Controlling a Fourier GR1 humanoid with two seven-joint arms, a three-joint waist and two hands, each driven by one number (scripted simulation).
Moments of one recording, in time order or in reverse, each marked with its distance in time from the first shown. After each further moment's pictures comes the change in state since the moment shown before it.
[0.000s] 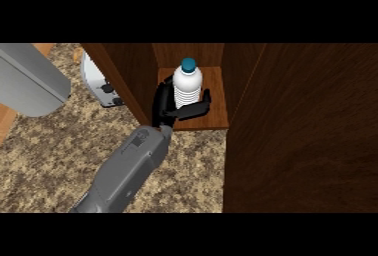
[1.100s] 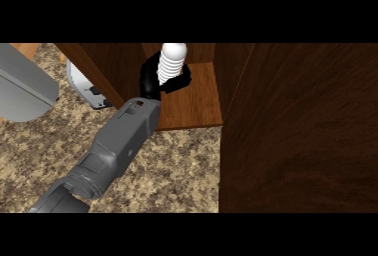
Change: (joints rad) left arm -0.337 0.024 0.146 0.595 0.010 0.107 -0.089; right arm -0.076 0.014 -0.055 0.007 -0.041 0.041 0.033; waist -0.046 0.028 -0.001
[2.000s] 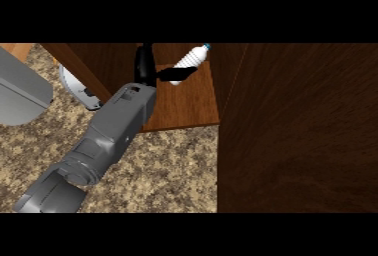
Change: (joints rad) left arm -0.124 0.033 0.001 0.115 -0.058 0.015 -0.079; right arm 0.014 -0.009 0.011 0.013 -0.014 0.060 -0.020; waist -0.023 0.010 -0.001
